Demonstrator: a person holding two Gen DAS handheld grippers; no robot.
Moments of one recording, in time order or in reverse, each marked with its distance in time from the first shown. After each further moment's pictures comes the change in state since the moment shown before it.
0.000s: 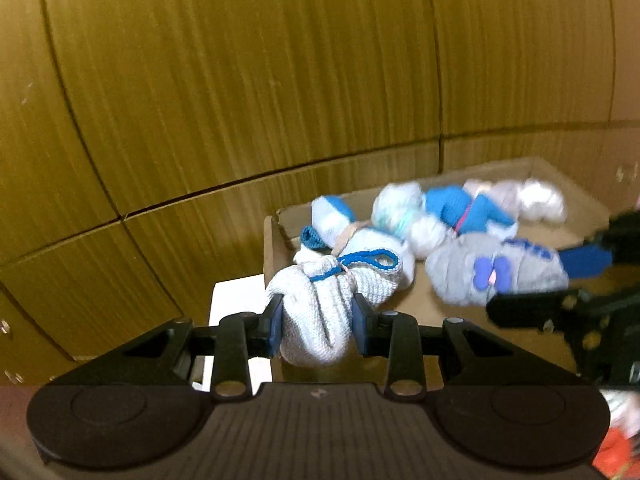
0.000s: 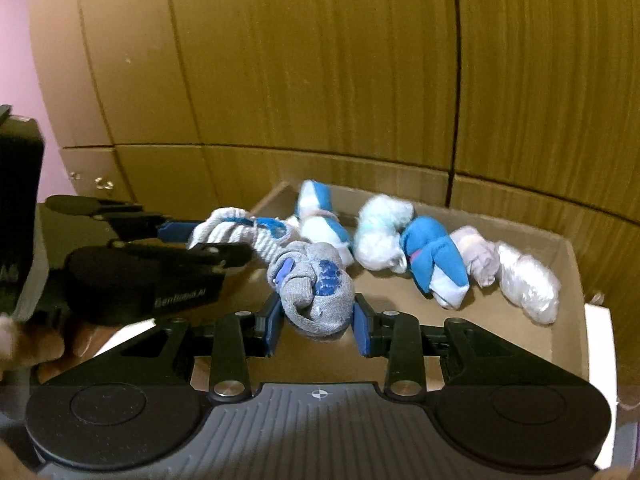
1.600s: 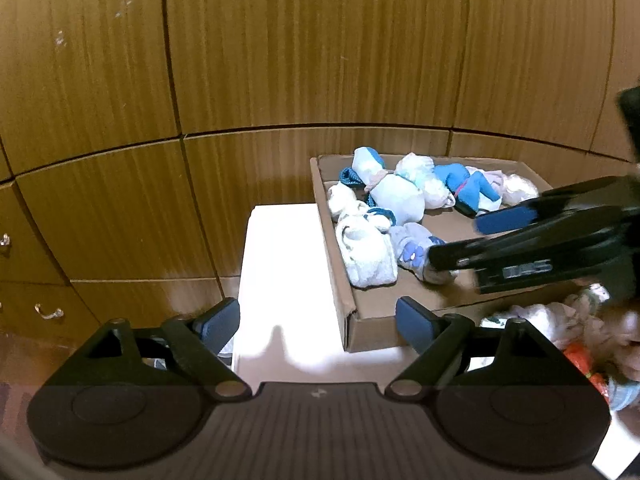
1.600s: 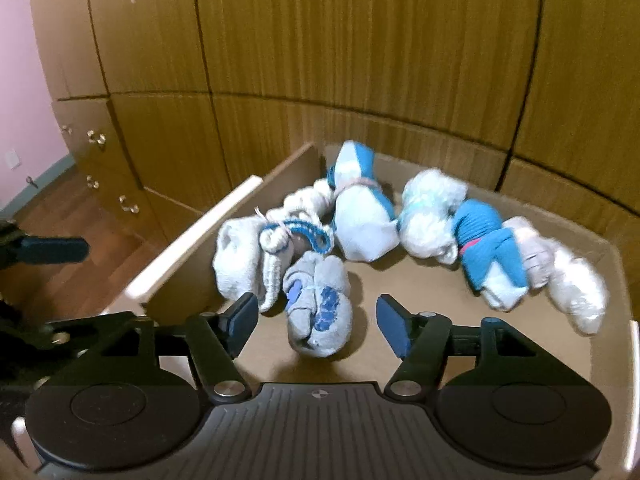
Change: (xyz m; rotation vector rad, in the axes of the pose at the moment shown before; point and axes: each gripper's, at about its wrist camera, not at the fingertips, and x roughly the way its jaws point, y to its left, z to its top) left arm -0.062 0.044 -0.046 -0.214 0.031 -0.087; right arm 0.031 0.041 0.007 -0.082 0.094 -0.029
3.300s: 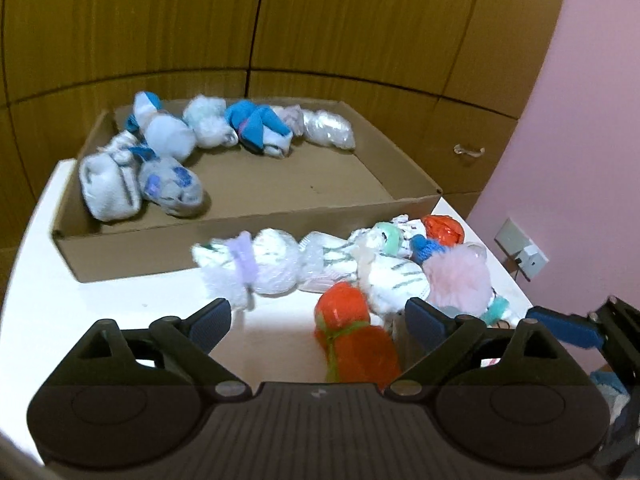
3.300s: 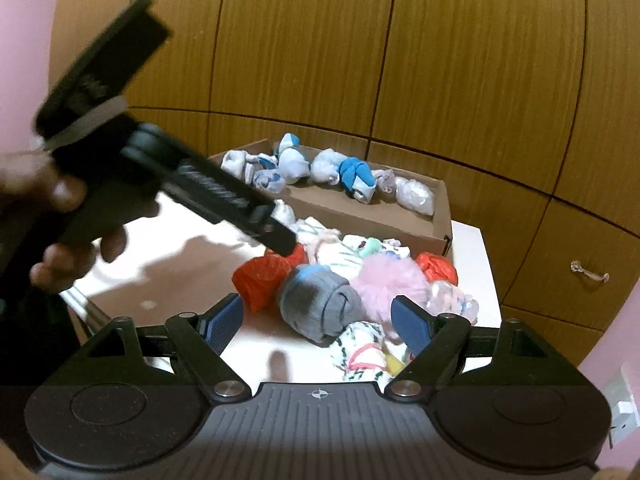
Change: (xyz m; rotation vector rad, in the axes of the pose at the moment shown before) left arm 0.003 -0.129 -0.037 0.054 0.094 -0.348; right arm -0.168 0.016 -0.203 -0.051 -0.251 -0.231
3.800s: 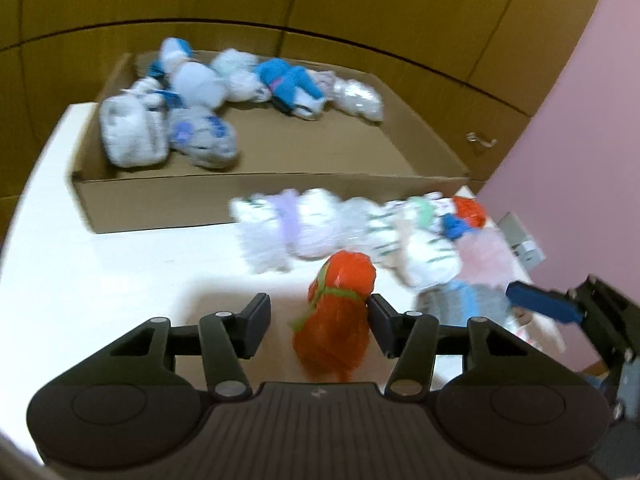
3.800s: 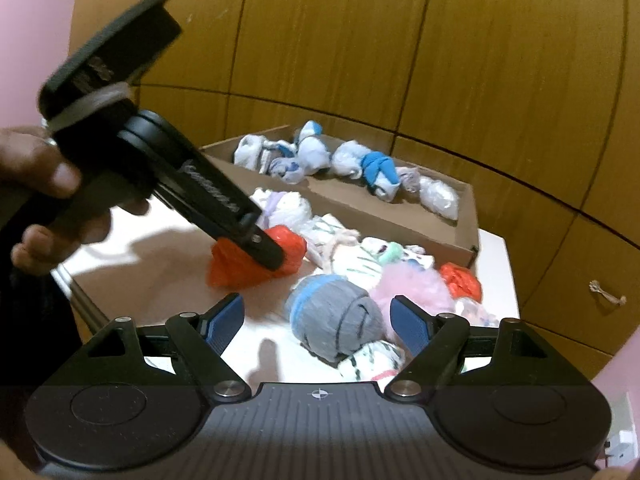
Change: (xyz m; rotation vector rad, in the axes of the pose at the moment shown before) left arm -0.004 0.040 -0.010 -0.086 0.083 -0.014; right arm 0.028 0.003 0.010 -0.073 0.045 0.058
